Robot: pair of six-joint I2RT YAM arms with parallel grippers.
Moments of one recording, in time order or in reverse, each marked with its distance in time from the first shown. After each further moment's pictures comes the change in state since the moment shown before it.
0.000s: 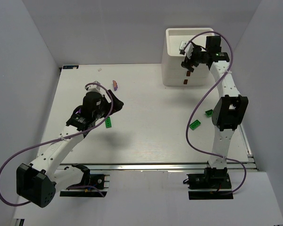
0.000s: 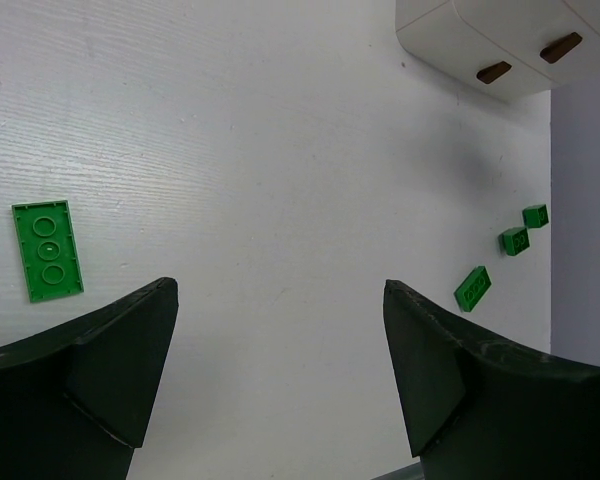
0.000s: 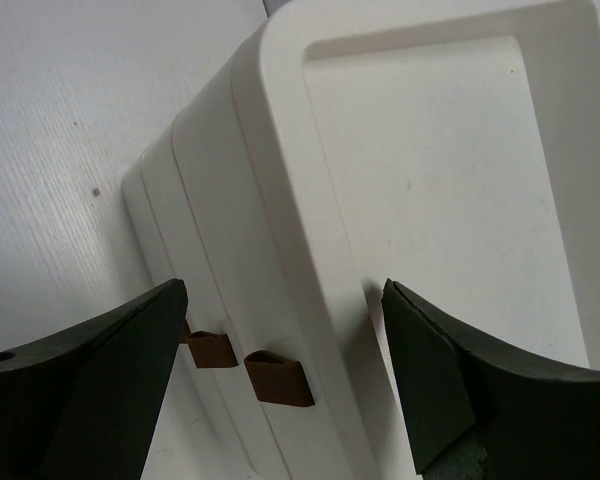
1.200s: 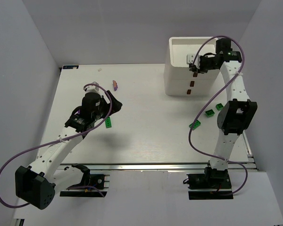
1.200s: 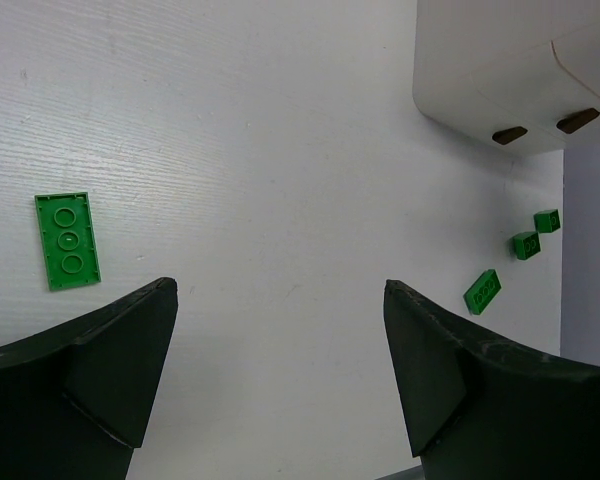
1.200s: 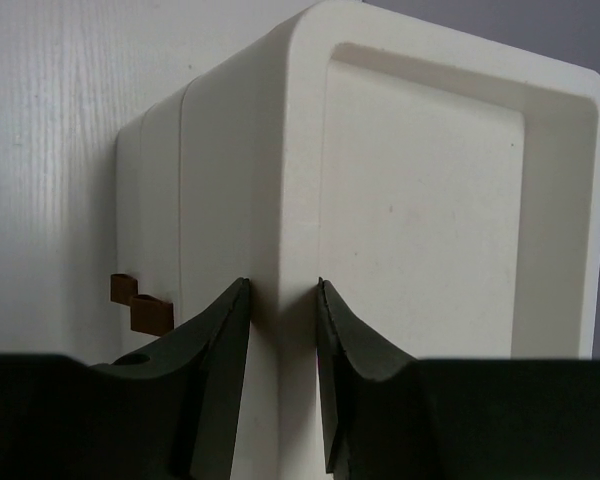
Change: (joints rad) left arm 0.000 -0.026 0.000 -0.040 -0.028 0.000; right arm -0.067 -0.103 -0.037 -0.342 -0.129 -0.465
